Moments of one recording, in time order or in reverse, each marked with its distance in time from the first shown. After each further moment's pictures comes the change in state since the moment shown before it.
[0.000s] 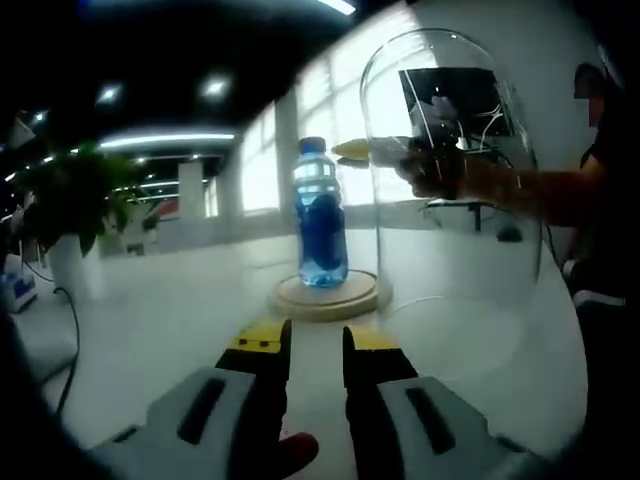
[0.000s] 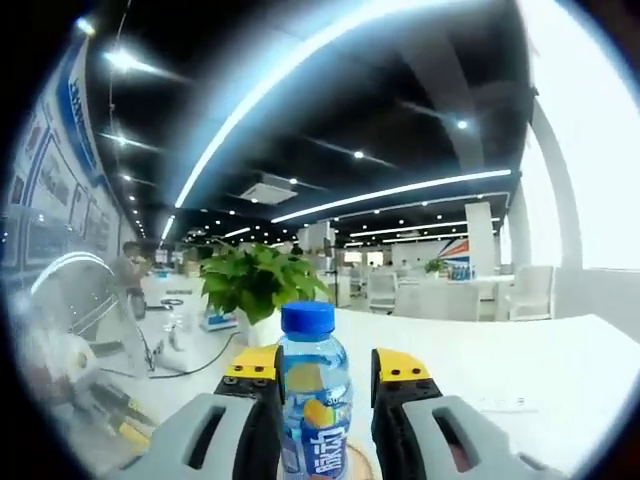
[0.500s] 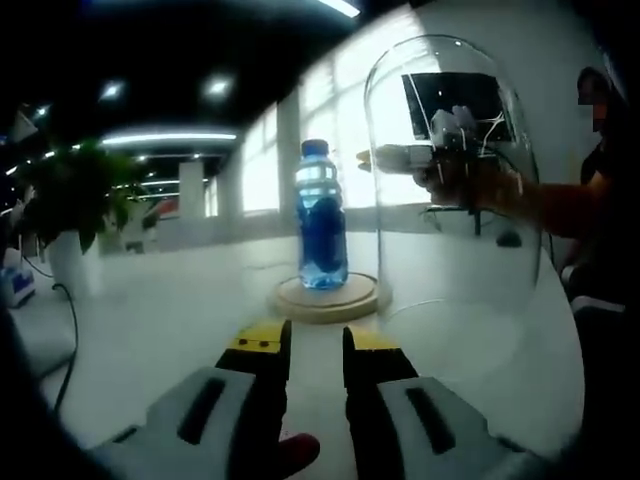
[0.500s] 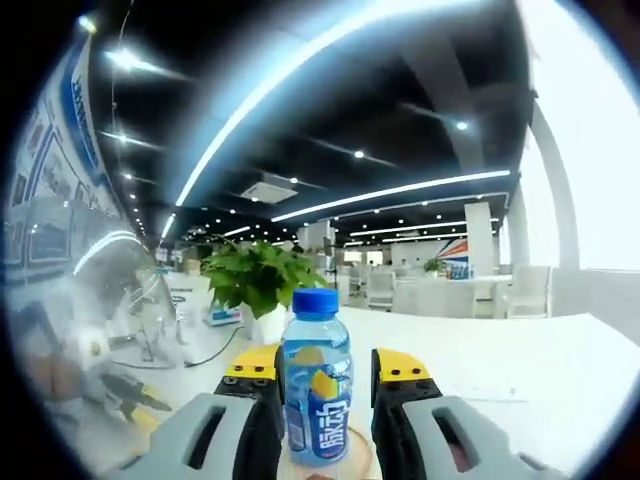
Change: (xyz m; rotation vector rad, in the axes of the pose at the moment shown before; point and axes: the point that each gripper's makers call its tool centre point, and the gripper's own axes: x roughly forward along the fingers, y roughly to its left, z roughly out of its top) left arm -0.001 -0.001 0.002 -0.014 -0.008 -0.003; right arm -0.028 0.002 -0.007 -0.006 0.011 -0.005
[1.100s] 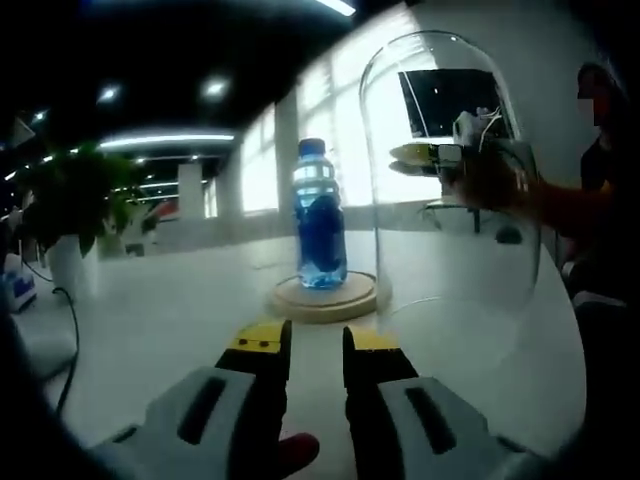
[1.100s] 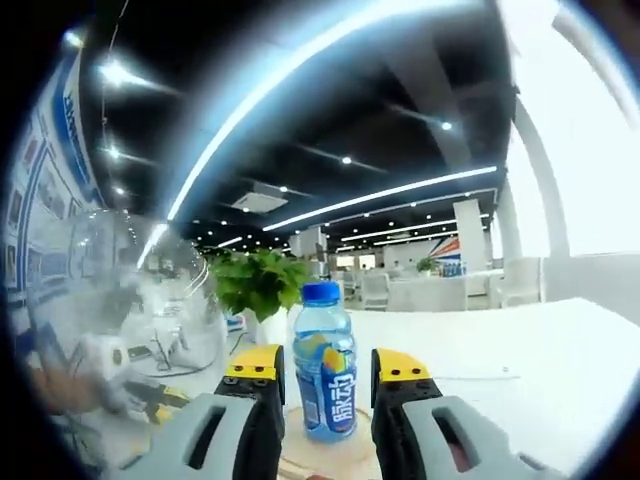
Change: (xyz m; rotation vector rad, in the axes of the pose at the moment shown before) left arm 0.000 0.000 -0.001 0.015 0.003 0.001; right arm -0.048 0.004 -0.006 0.065 -0.029 -0.041
